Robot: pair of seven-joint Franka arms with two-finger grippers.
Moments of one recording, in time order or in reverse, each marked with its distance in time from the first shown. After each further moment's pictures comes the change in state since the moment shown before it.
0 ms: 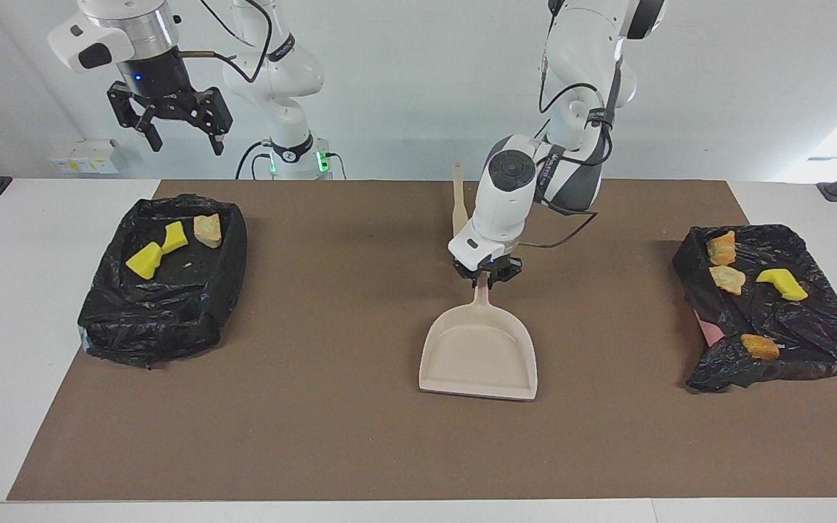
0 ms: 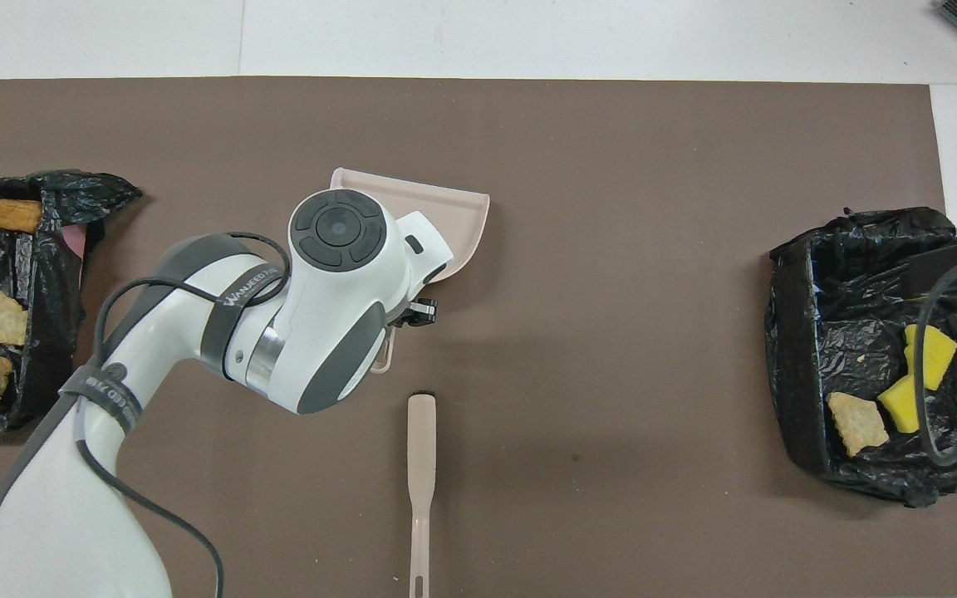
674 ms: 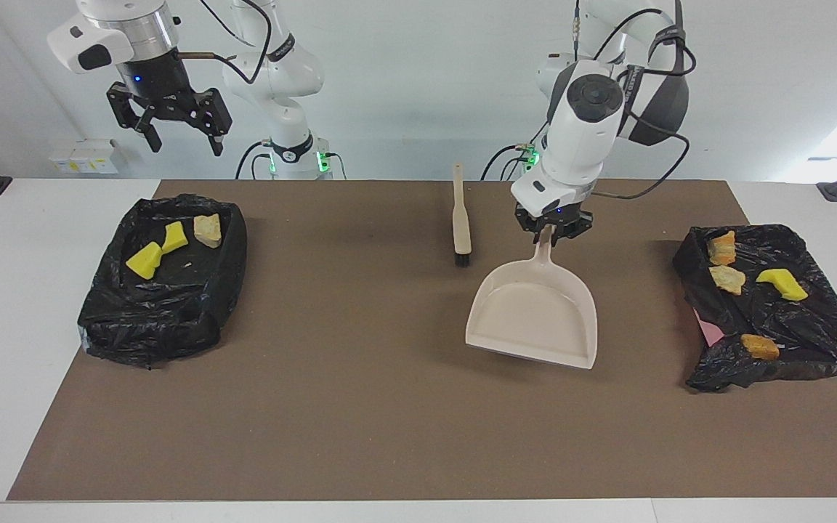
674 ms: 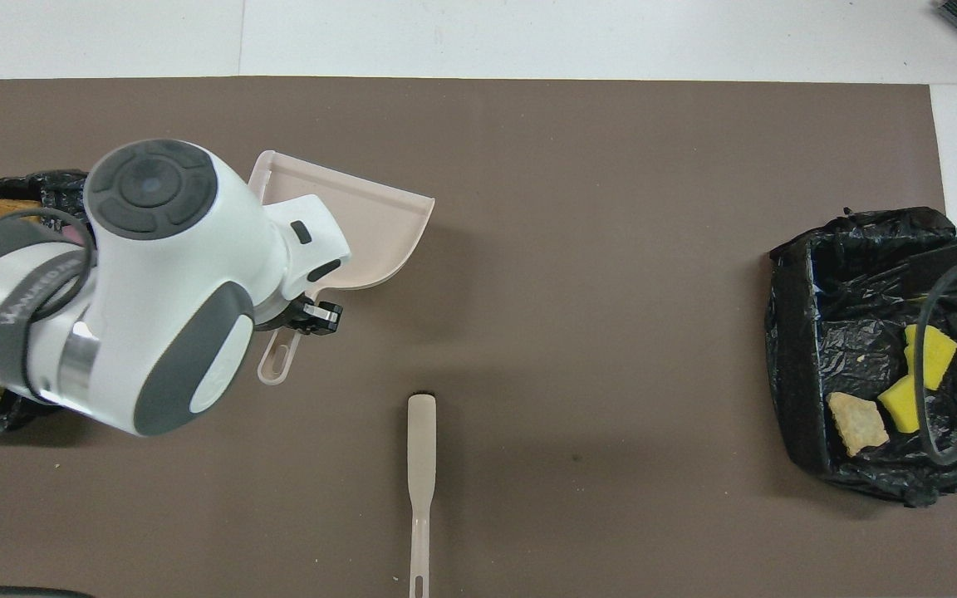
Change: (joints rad) left arm 0.101 -0.181 0.000 0.037 0.042 -0.285 0.213; right arm -0.002 0.001 0.001 -0.002 -0.002 0.002 0.000
